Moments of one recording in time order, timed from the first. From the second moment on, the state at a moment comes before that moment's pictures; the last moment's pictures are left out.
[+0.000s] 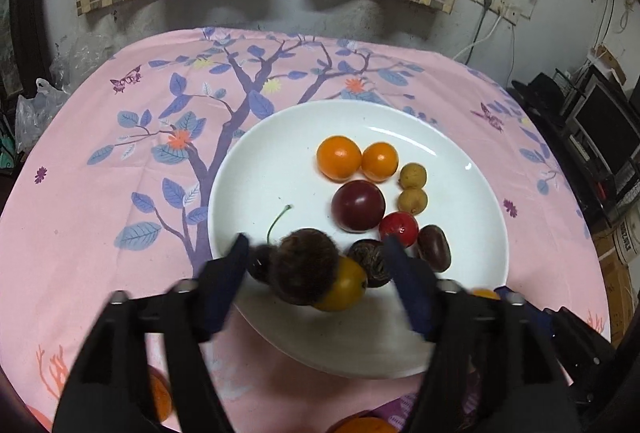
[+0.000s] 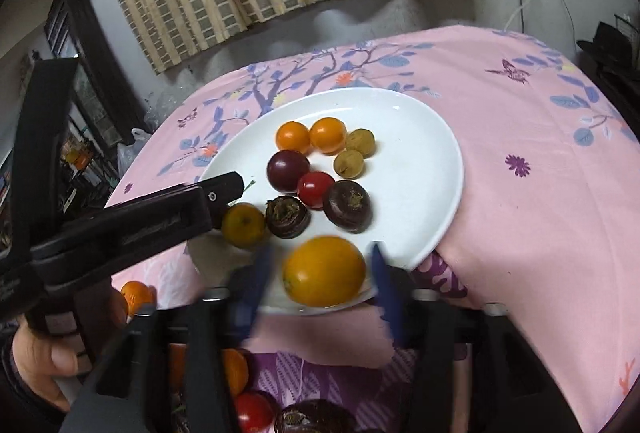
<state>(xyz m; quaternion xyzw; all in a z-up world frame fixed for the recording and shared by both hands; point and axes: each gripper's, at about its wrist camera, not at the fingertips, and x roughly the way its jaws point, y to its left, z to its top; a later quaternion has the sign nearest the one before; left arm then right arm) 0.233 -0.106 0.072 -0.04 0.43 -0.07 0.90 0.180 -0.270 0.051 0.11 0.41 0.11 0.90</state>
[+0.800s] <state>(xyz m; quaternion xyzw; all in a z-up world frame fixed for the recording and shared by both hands) 0.057 -0.026 0.057 -0.07 0.42 -0.06 0.90 0.042 -0.288 0.038 0.04 0.44 0.09 0.89</state>
